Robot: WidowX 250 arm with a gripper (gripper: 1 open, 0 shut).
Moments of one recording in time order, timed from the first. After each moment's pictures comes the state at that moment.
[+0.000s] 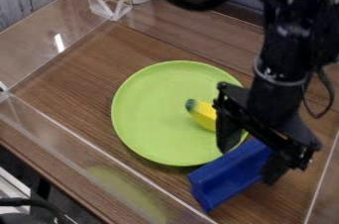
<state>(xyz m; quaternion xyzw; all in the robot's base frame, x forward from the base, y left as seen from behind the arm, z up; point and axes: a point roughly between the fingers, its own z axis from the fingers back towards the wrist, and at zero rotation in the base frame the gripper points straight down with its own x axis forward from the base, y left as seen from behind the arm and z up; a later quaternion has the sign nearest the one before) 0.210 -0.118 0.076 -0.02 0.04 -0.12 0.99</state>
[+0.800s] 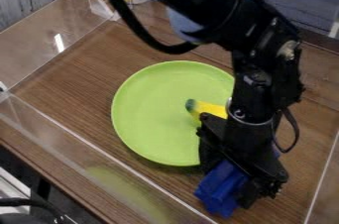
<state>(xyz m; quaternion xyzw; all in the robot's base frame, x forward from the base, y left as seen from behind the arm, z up) 0.204 -0.104 0.038 -0.03 0.02 -0.14 0.99</state>
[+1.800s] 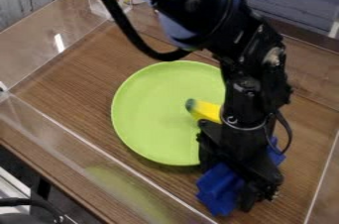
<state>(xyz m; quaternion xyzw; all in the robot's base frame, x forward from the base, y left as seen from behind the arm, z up) 0.207 -0.100 0.028 -0.05 0.01 -0.14 0.99</state>
